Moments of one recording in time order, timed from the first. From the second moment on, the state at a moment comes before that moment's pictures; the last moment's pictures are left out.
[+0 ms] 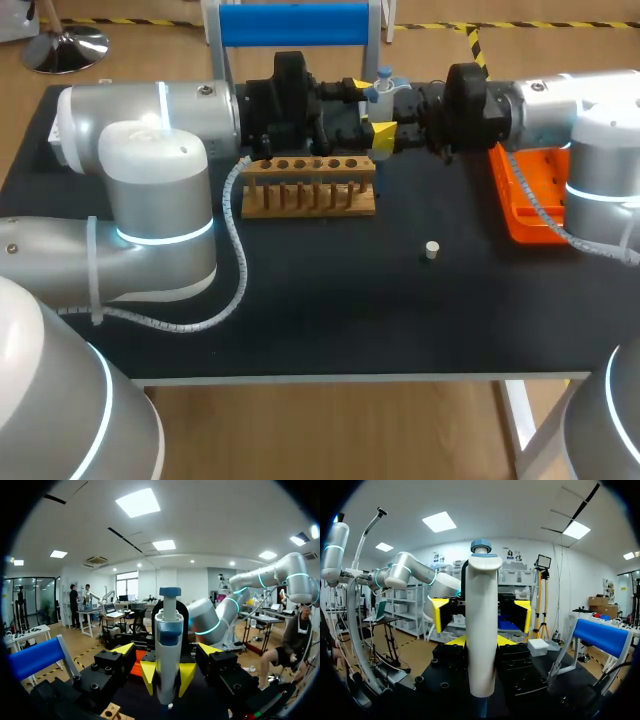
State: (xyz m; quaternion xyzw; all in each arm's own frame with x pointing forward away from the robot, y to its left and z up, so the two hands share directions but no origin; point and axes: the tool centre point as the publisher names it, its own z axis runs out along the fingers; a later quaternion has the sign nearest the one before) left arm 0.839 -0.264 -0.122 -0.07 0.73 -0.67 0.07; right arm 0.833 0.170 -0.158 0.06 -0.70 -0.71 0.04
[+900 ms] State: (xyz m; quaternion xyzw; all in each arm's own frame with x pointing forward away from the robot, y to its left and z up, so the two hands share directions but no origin) left arm 0.839 -0.264 -0.123 -0.07 0.73 -0.67 0.07; right arm 0.829 0.168 -0.159 0.06 -0.70 -0.71 0.06
